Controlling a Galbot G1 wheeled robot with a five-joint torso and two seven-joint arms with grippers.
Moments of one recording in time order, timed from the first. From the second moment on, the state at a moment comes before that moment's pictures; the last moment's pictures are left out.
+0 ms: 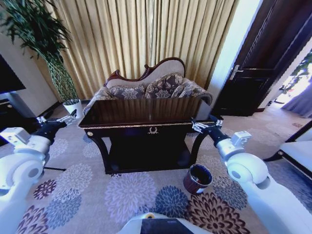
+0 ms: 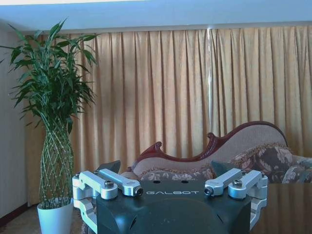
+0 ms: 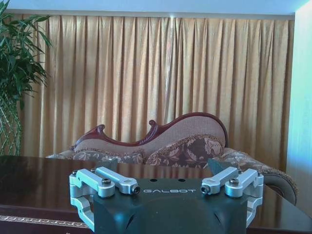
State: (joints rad) left arm 1.42 -0.78 -1.03 -2.26 -0.92 0.39 -0.24; right arm -1.30 0.82 0.63 2.32 0.78 -0.37 0.30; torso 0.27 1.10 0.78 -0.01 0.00
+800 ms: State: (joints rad) left arm 1.43 -0.78 -1.03 -2.29 -0.92 0.39 -0.24; right arm -1.35 0.82 0.68 2.34 0.77 -0.36 0.30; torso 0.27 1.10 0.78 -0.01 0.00
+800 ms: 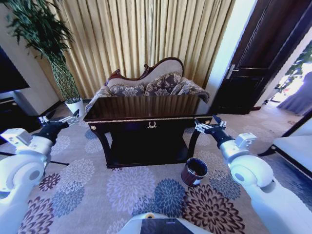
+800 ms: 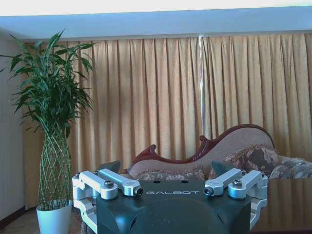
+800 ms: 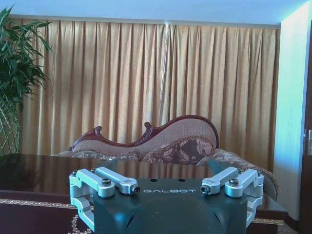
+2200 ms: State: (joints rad) left arm 1.42 -0.80 -1.01 -2.30 -0.91 0.38 -0.24; right arm -1.39 0.83 0.72 2.35 0.77 -0.36 0.30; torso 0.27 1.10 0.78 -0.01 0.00
